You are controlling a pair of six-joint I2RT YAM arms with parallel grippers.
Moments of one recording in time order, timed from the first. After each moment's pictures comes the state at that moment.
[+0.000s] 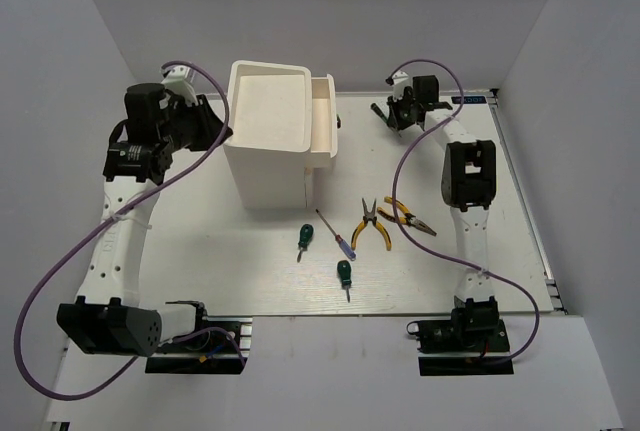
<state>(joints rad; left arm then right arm) -0.05 1.24 1.44 -0.66 0.39 -0.24 0.14 2.57 2.16 -0.32 -0.36 -0.34</state>
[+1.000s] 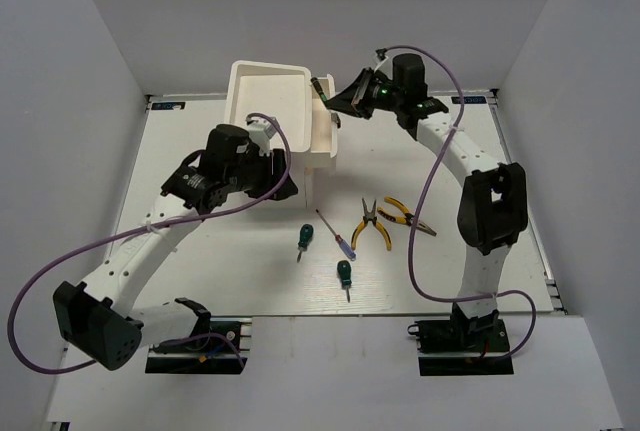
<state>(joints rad) -0.50 1.21 1.18 -0.62 0.28 -0.34 0.35 1.94 1.70 -0.07 -0.70 0.93</state>
